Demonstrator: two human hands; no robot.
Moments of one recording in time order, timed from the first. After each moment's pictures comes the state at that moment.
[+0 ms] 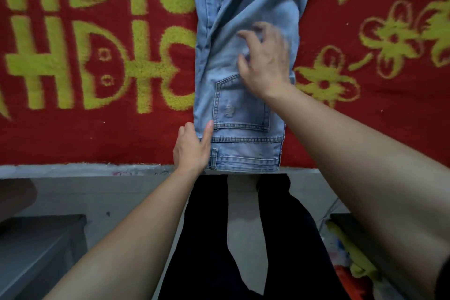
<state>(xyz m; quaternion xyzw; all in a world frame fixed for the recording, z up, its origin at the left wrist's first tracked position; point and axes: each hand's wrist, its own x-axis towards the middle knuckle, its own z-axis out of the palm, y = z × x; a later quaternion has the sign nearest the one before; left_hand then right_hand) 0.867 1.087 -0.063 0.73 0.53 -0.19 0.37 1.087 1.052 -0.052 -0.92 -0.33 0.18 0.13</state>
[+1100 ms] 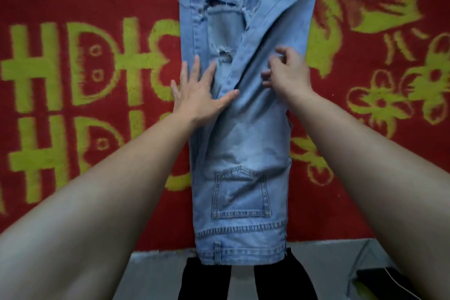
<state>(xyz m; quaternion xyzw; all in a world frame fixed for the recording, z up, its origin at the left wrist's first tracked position) 1.091 1.234 -0.067 0.88 0.31 -0.21 0.29 1.229 1.093 -0.069 -0.84 0.04 0.26 0.46</state>
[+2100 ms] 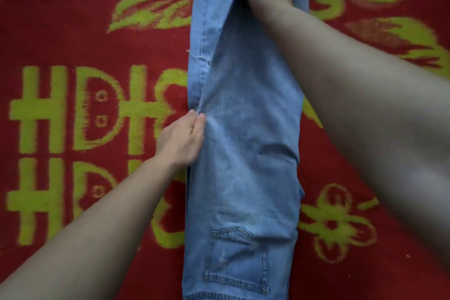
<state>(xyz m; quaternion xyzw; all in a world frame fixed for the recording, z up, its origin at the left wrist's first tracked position) 1.117 1.277 -0.063 0.83 0.42 -0.19 0.33 1.398 1.285 -0.040 -0.88 -0.12 0.12 0.45</state>
